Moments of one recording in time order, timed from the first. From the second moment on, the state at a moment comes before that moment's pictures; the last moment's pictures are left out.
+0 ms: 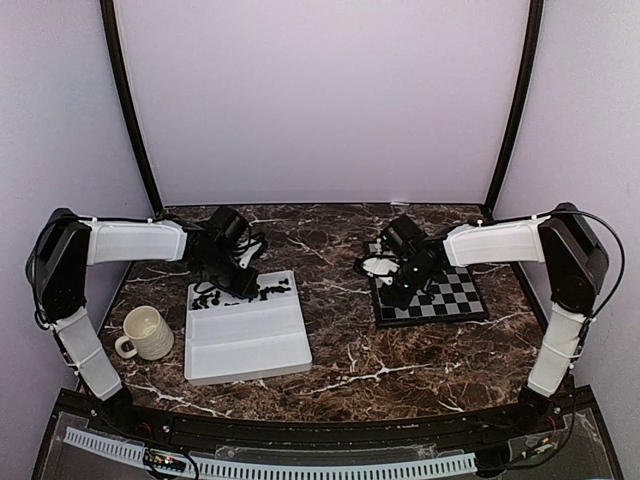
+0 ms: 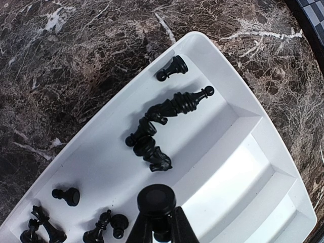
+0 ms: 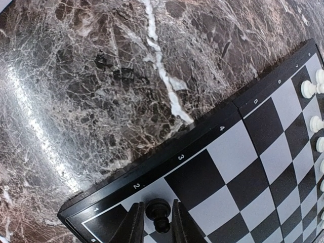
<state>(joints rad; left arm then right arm) -0.56 1.74 1.15 -0.54 0.12 -0.11 0.68 1.82 1.17 -0.50 -0.01 -0.41</state>
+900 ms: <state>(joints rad) -0.57 1.48 1.03 -0.32 0.54 -0.02 0.67 1.79 1.60 -0.64 -0.39 -0.37</state>
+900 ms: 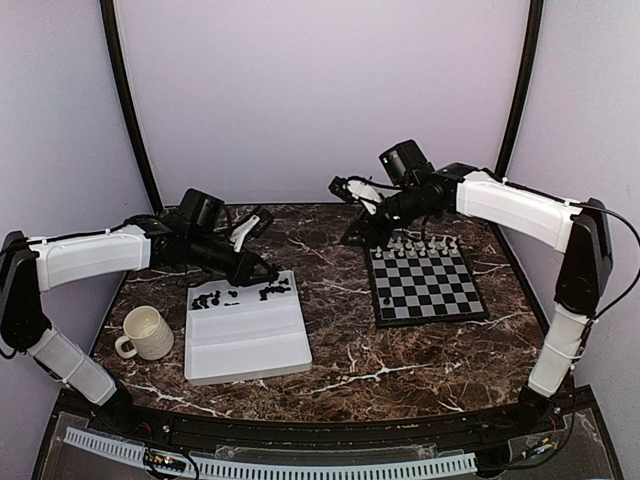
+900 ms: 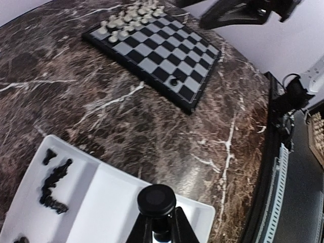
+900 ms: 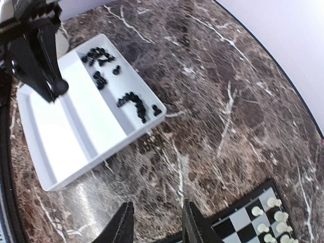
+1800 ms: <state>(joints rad) -0.67 1.47 0.98 -0.26 0.72 0.11 0.79 2.03 1.78 -0.69 -0.97 -0.12</state>
